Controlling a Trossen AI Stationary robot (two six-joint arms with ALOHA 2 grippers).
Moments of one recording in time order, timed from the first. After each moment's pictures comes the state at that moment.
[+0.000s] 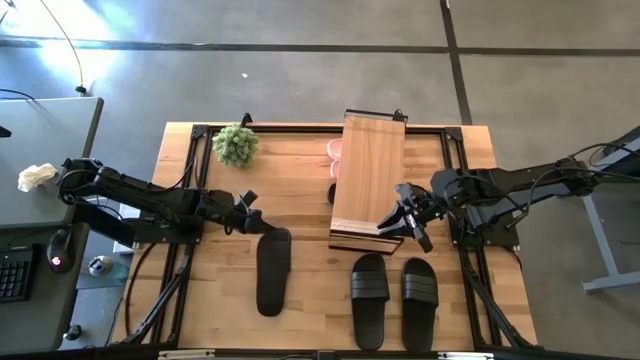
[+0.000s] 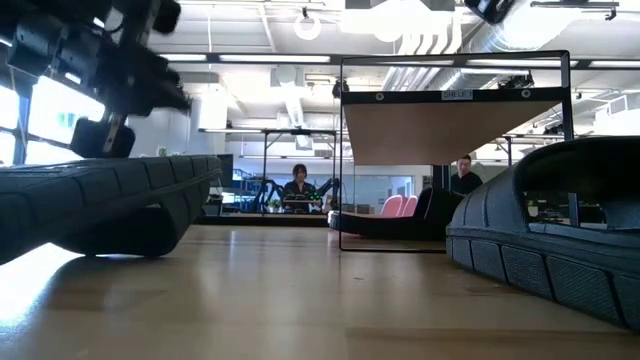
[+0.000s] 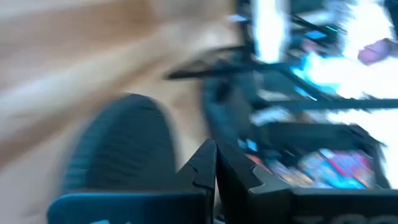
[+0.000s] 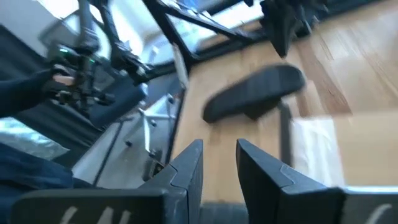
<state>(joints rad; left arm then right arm) -0.02 0.90 0.31 0.17 0.04 -1.36 0.19 0.96 0.92 -0.34 -0.18 0.44</state>
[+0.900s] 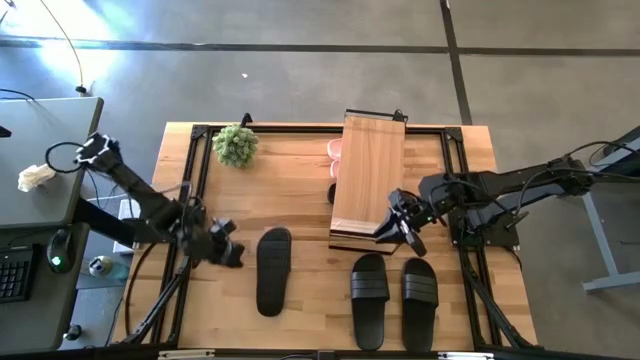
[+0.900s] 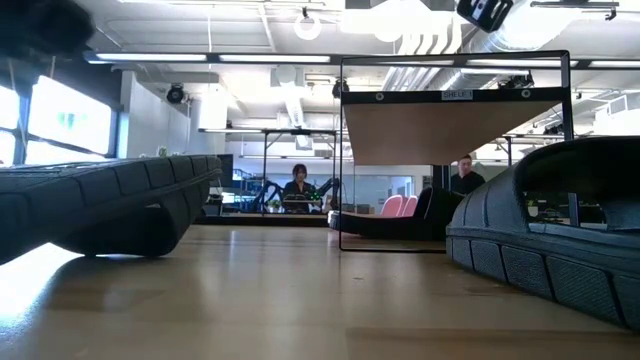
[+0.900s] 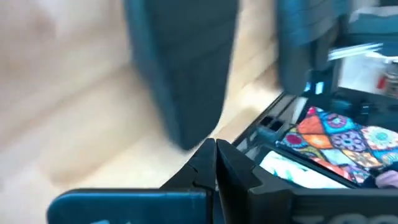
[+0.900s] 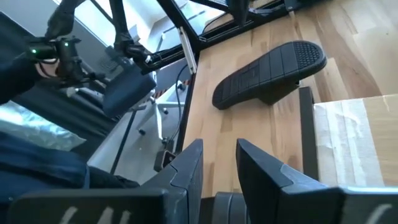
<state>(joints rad) -0.56 0.88 0.61 -0.53 -0.17 -1.82 0.19 1.03 0.92 -0.31 -0.24 0.49</state>
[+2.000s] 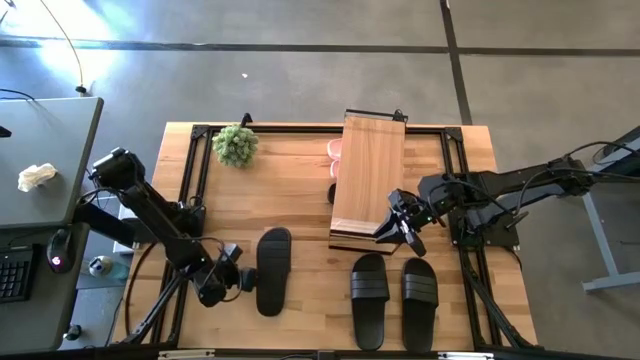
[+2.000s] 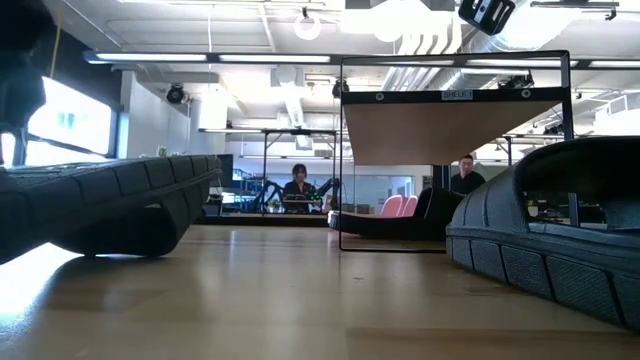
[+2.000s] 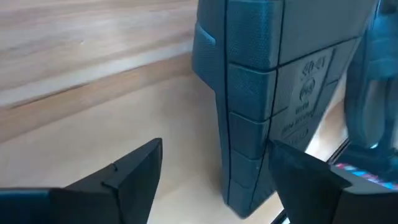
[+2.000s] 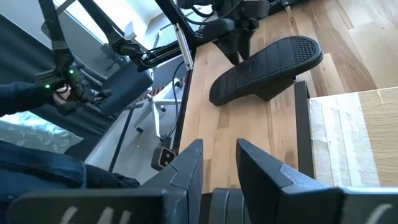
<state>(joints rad) -0.78 1.38 0.54 -0.20 -0.46 -2.12 0.19 1.03 0.92 -0.33 -0.24 0.49</state>
